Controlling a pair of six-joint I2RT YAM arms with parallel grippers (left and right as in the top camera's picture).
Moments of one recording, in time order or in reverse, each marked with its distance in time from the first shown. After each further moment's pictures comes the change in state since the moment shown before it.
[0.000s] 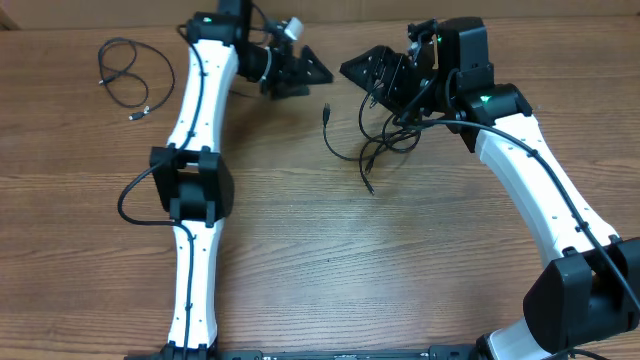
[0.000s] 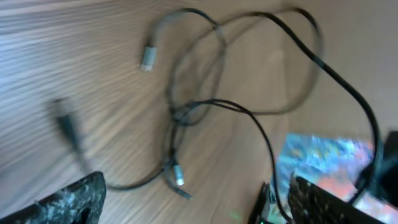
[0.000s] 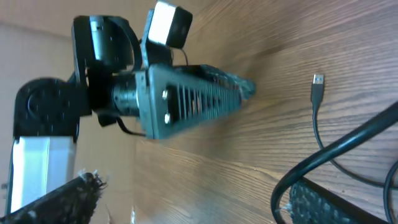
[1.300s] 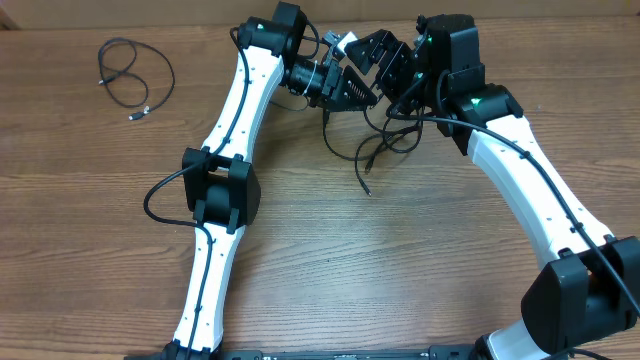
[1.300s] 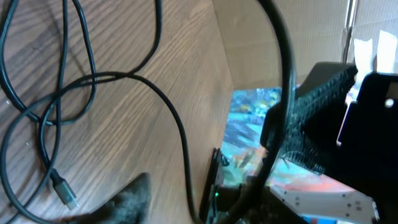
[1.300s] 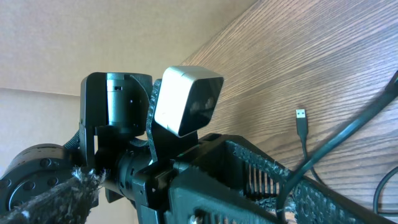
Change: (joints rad) left arm -0.150 0.000 0.000 -0.089 0.211 0.101; right arm 0.038 0.002 0.000 0.086 0.208 0.142
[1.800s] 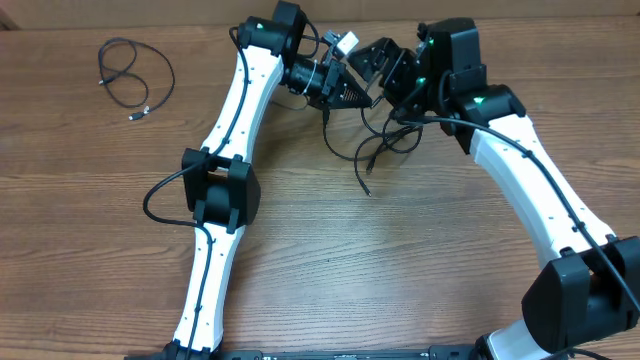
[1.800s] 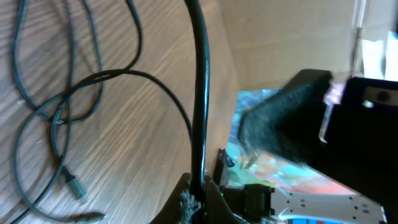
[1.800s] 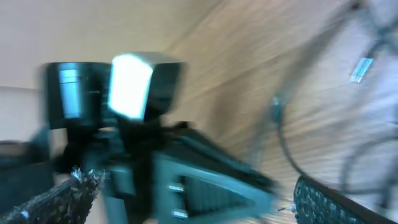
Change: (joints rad) left arm 0.011 0.000 0.026 -0.006 -0.034 -0.018; right arm -0.027 0.000 0.000 -0.098 -0.001 -0.055
